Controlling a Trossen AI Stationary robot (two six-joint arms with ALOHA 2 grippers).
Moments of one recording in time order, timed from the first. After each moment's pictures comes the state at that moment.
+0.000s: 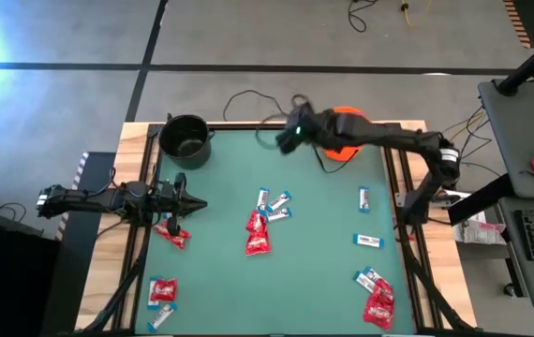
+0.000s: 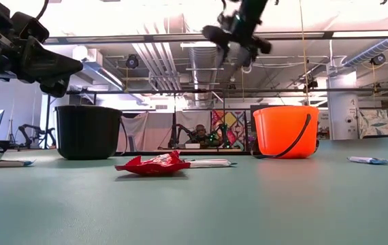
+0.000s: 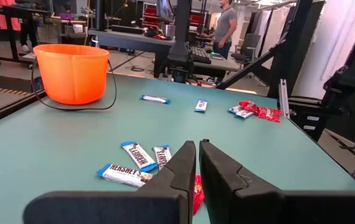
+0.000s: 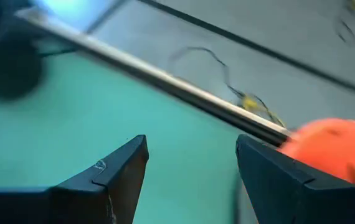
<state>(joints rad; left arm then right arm) -0.06 0.08 0.02 0.01 -0.07 -0.15 -0.26 1.72 1.66 -0.84 0.52 0.55</state>
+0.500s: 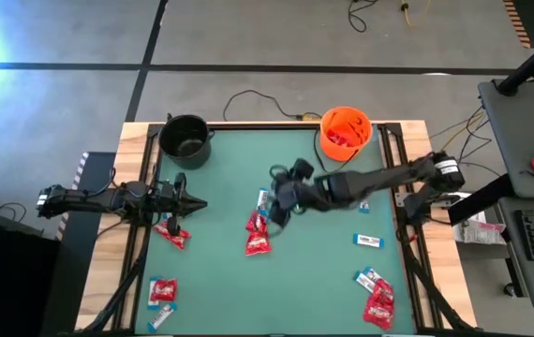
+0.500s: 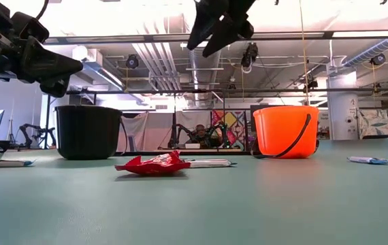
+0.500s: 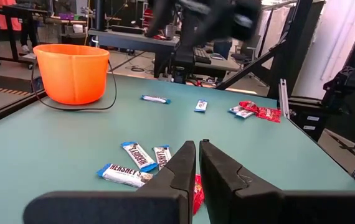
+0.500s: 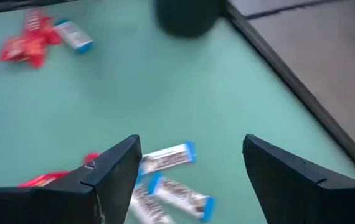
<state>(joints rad) -0.06 0.08 0.02 0.01 -0.07 -0.15 0.14 1.72 1.48 -0.58 0.52 0.34</state>
